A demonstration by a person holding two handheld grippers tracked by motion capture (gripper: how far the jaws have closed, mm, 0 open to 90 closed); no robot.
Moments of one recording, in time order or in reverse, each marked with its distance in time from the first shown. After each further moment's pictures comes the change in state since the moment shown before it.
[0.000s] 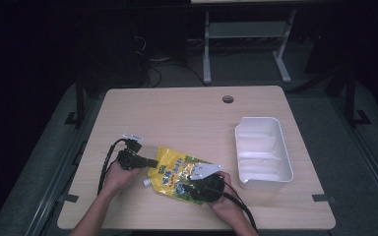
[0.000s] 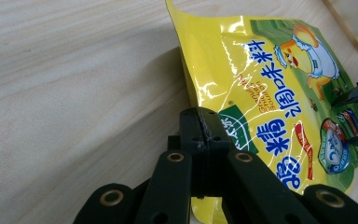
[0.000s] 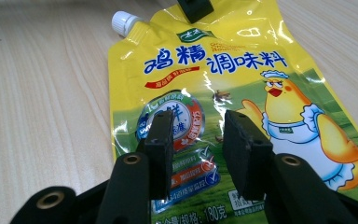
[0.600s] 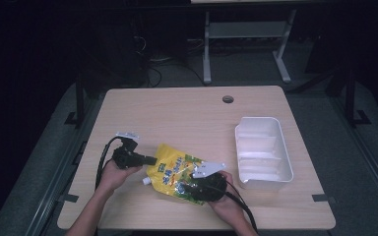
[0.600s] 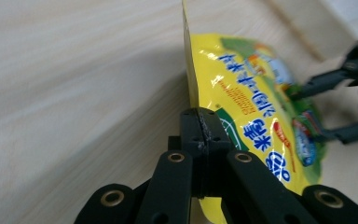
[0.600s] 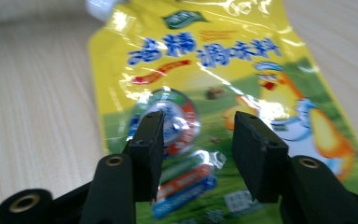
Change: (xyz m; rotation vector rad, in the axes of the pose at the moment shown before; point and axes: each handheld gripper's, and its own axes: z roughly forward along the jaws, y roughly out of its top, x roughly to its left) left arm -0.013 0.006 -0.028 -0.079 -0.064 0.066; right arm -0.004 0.000 -0.007 -0.024 0.004 0.047
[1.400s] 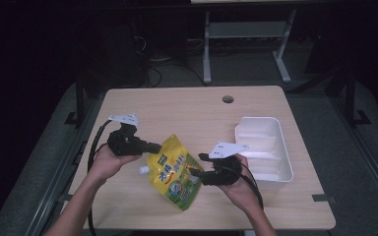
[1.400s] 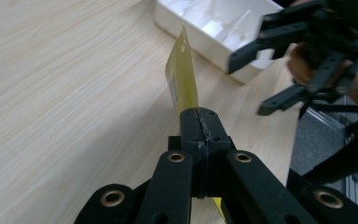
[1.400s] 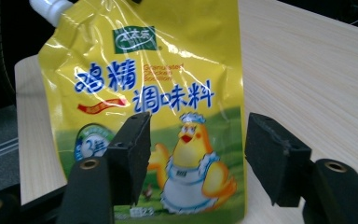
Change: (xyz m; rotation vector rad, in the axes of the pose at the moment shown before) left arm -0.069 0.060 -0.048 -0.017 -0.075 0.238; right arm -0.028 0.038 -0.054 -0.146 0.029 0.020
